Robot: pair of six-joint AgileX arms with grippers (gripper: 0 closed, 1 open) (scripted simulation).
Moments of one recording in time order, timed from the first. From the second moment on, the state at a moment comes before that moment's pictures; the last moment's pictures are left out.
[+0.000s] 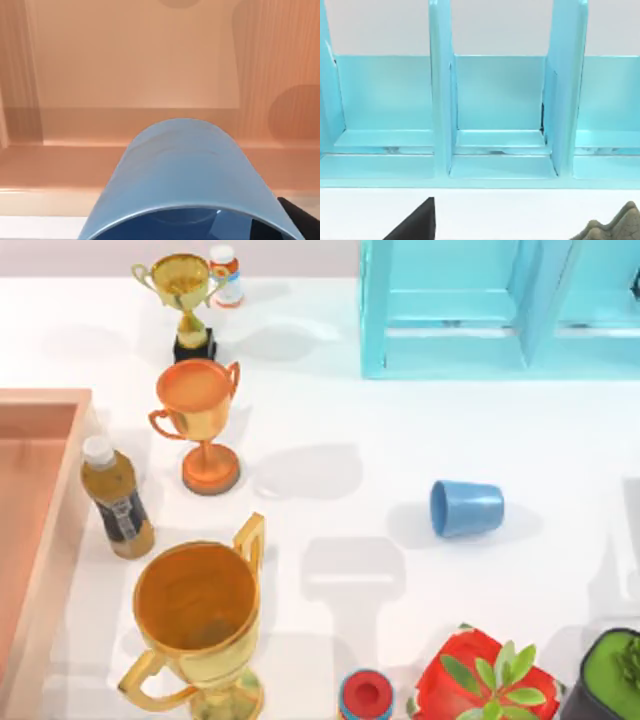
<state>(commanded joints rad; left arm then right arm) 0.24 1.36 1.20 -1.38 -0.03 0.27 0.00 0.00 0.00 0.00 0.00 0.00</state>
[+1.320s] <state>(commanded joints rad) 0.29 1.38 0.96 -1.12 -0.02 0.32 0.00 0.00 0.00 0.00 0.00 0.00</state>
